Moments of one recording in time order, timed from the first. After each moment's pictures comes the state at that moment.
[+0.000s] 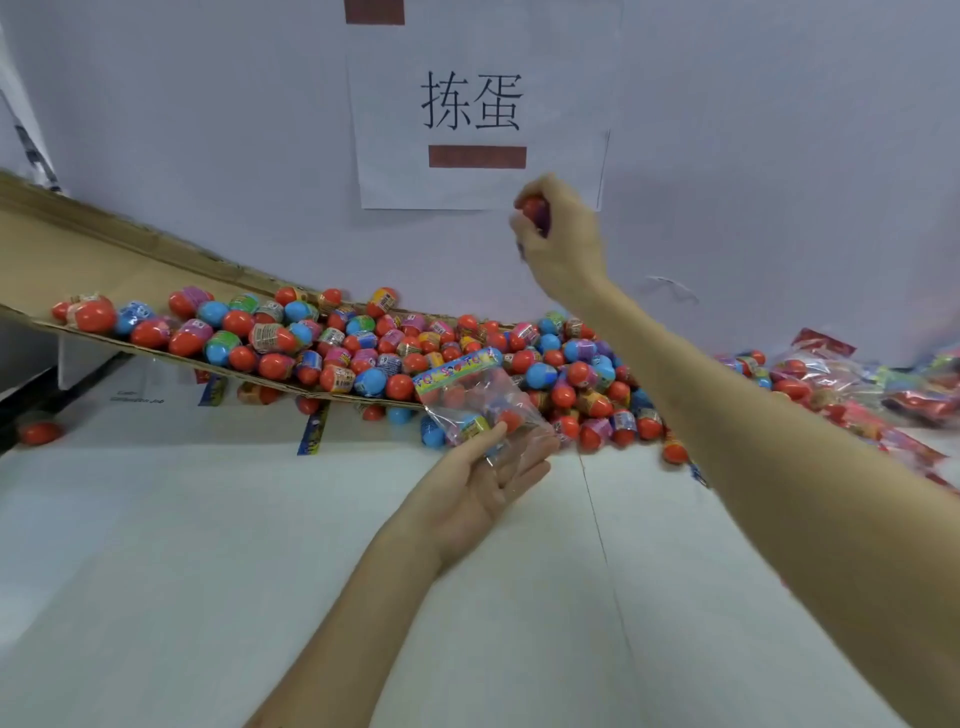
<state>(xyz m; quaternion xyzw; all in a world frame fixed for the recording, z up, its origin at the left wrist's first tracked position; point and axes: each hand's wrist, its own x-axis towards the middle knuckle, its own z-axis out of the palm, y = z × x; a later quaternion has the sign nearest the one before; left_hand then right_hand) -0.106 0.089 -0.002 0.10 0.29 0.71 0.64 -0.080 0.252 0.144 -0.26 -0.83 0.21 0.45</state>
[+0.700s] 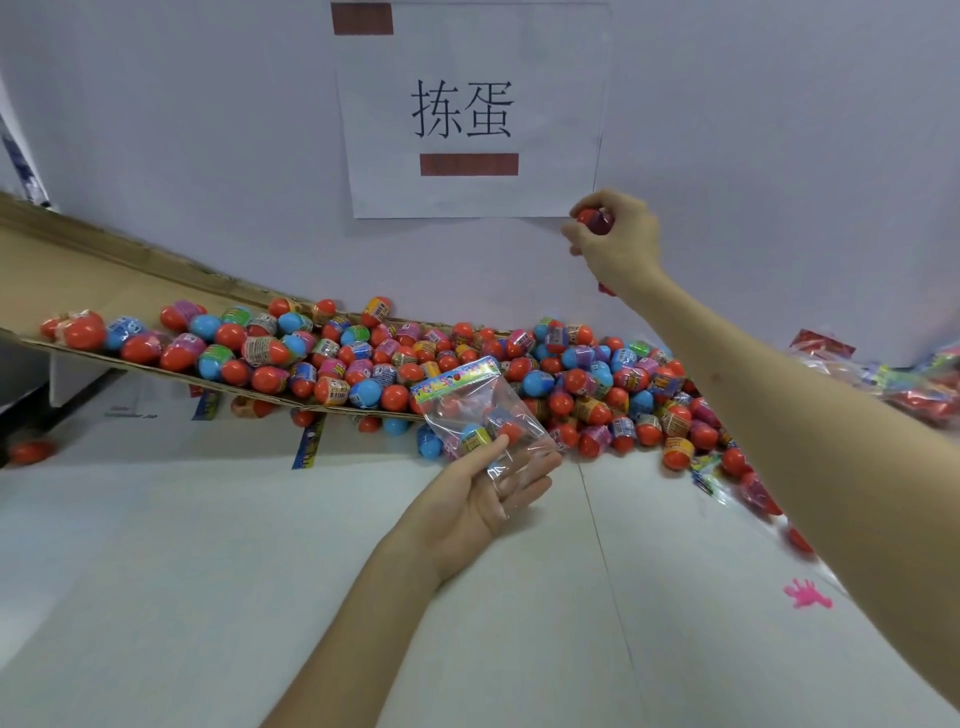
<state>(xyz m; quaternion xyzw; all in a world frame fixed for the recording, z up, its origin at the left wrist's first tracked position) -0.107 0.092 -0.004 0.11 0.30 0.69 0.65 -0.050 0.339 0.140 -0.32 -0.78 0.25 0.48</state>
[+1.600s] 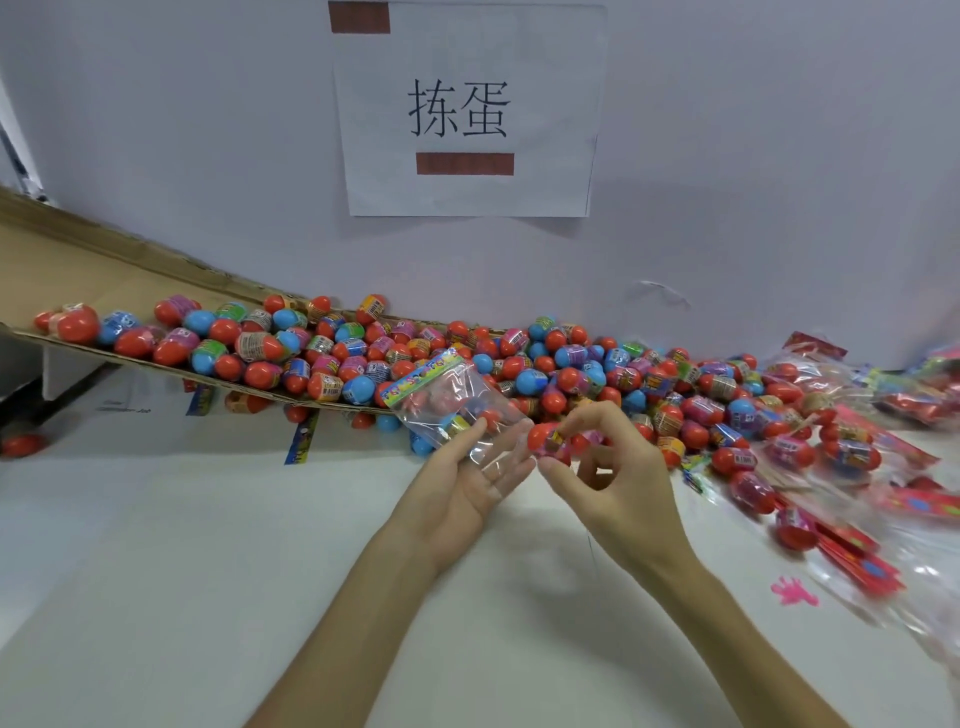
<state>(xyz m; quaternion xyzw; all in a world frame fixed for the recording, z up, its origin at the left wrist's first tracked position) -0.108 0.098 -0.003 0.10 0.30 0.73 0.60 0.053 0.171 0.011 -0.22 -0.80 0.35 0.44</state>
